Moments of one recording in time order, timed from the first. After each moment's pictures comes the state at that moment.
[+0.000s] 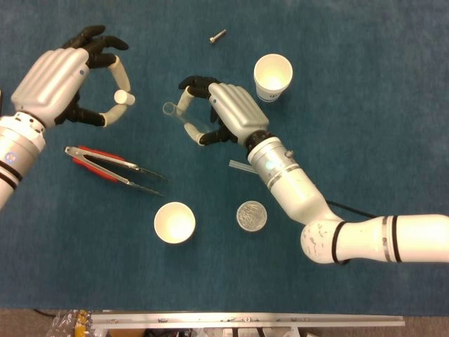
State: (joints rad) left arm -0.70 -0.79 -0.28 -2.02 1.06 0.79 -0.19; right arm 1.07 -1.85 0.44 -1.55 -0.64 0.97 -0.26
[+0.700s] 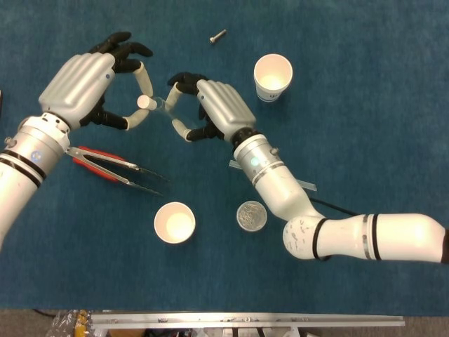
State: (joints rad) left arm -0.76 -0.87 -0.27 -2.01 1.00 0.78 -0.13; right arm 1.12 -1.92 0.49 -1.45 -0.61 0.96 -0.25
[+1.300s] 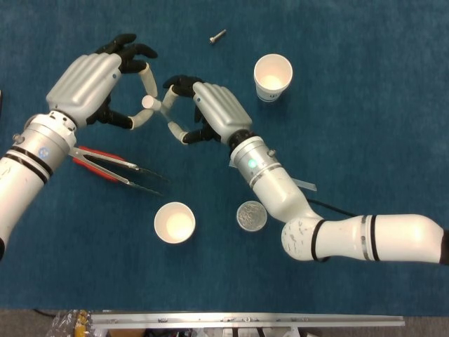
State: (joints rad) left arm -0.78 -0.90 -0.26 -1.98 0.98 0.77 -0.12; right arm 1.12 -1.93 0.49 -1.46 -0.61 0.95 -0.25
